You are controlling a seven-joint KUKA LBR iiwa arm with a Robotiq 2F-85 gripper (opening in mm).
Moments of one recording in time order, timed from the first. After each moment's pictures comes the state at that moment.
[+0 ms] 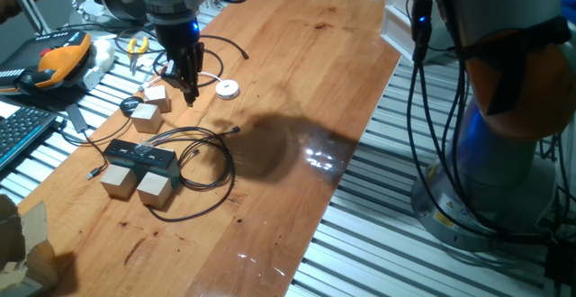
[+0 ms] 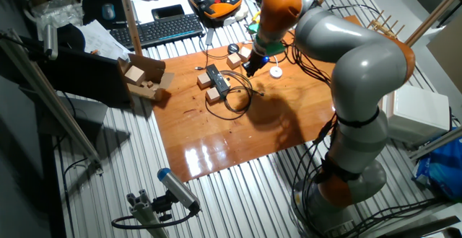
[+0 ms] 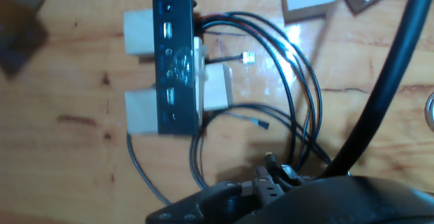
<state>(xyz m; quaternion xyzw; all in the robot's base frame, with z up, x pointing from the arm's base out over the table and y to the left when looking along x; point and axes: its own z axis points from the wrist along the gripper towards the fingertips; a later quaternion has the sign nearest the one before) 0.567 0.122 0.195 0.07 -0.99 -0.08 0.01</state>
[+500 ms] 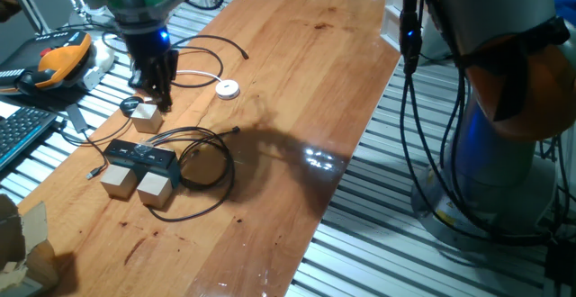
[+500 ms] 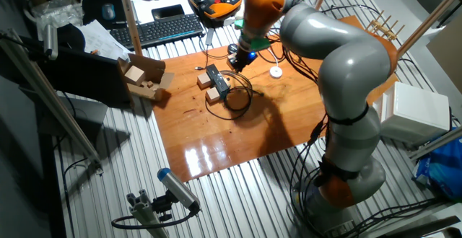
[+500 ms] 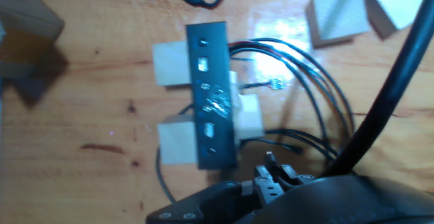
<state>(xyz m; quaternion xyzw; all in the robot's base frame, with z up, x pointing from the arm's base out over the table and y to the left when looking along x) 0.588 0.172 0.189 0.07 -1.00 -0.06 0.01</state>
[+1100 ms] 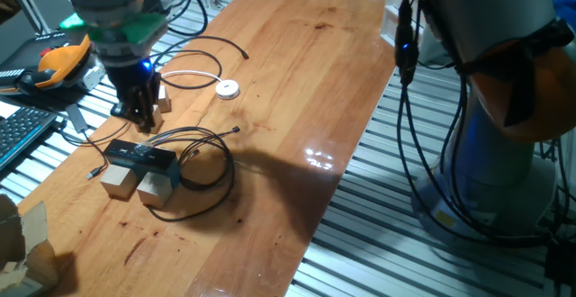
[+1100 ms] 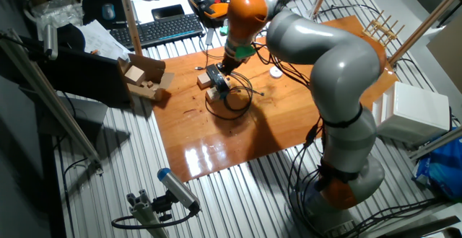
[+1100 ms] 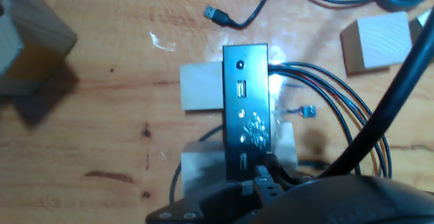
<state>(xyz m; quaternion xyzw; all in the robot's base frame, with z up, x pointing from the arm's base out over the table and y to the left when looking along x) 0.605 0.204 0.165 0.09 -1.00 -0.04 -0.02</state>
